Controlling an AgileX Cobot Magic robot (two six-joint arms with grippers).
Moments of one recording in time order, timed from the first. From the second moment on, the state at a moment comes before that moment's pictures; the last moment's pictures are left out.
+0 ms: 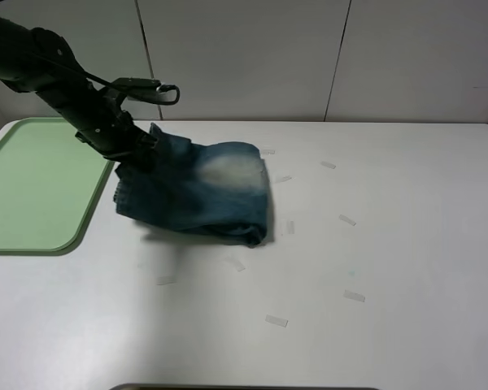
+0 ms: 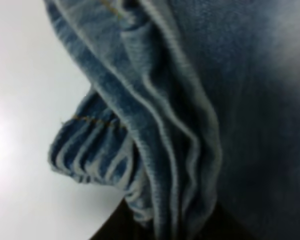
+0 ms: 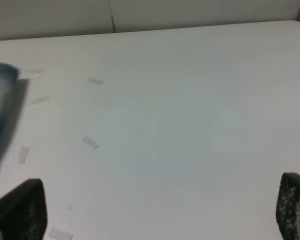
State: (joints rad) left arm -0.20 1.98 -1.24 -0.26 0.47 0.38; right arm 0.15 -0.01 -0.50 -0.10 1.02 0.14
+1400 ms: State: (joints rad) left arm 0.02 1.98 -1.33 0.85 0.50 -0.10; right arm 0.15 -0.01 -0.50 -0.10 1.02 0.14
